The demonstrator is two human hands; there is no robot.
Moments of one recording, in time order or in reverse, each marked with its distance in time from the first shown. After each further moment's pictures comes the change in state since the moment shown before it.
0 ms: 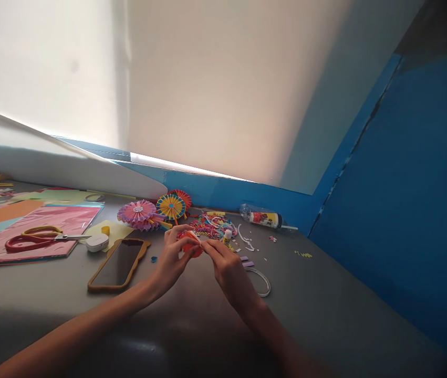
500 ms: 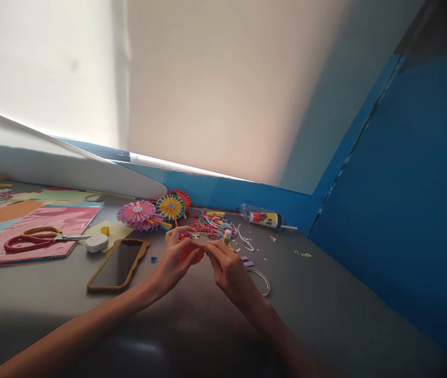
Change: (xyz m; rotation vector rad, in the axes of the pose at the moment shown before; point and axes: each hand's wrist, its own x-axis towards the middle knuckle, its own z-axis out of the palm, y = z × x) left_hand -0.002 0.006 -0.001 0.038 -0.055 0.013; right_hand 0.002 -0.002 -0.010 0.237 -0.028 0.030
